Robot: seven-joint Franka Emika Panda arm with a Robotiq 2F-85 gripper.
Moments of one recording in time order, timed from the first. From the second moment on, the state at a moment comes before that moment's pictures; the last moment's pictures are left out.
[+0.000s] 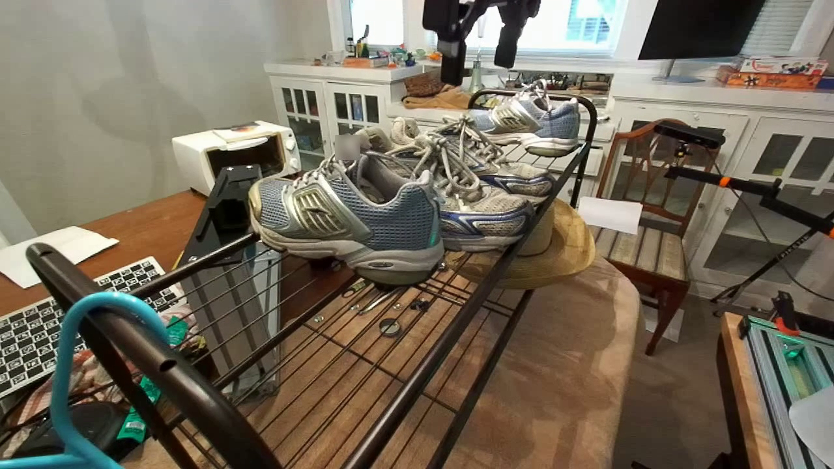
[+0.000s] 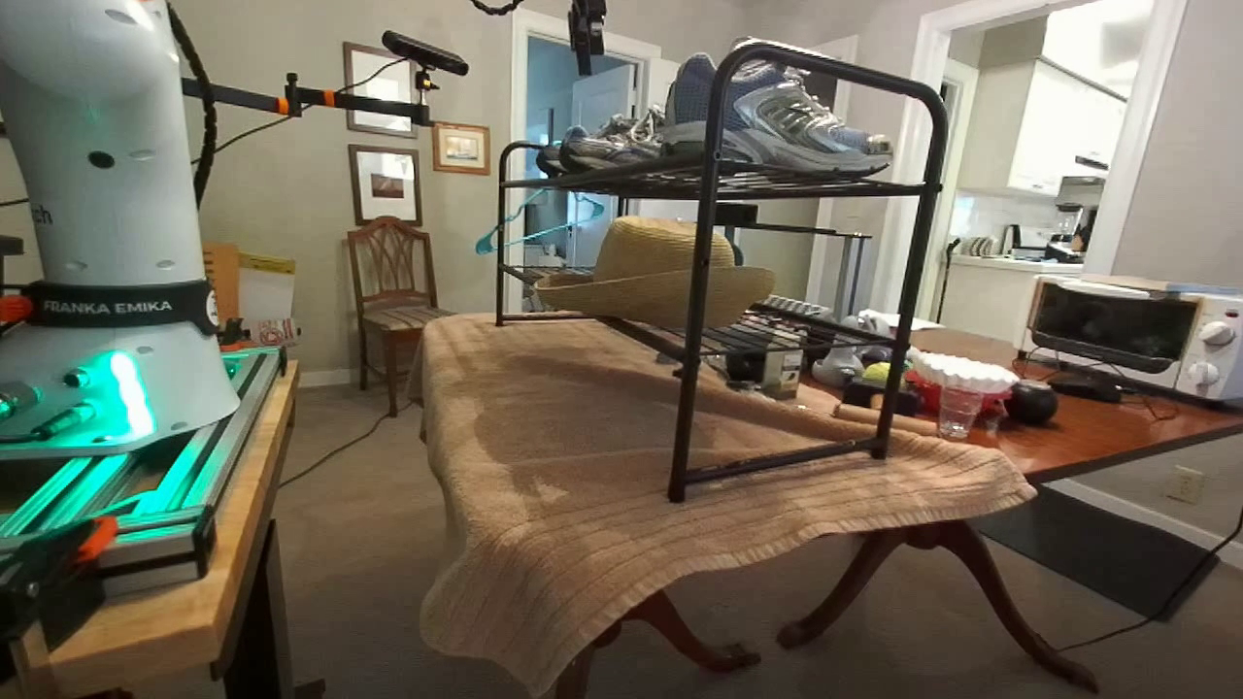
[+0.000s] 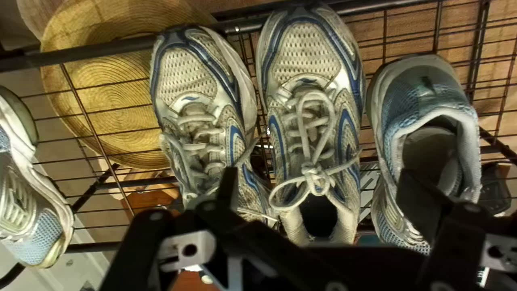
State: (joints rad) arm 0.21 -0.07 0.18 -1.69 -0.18 1.70 0.59
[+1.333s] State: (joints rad) arm 0.09 -0.20 0.14 -1.86 -0.34 1.85 0.60
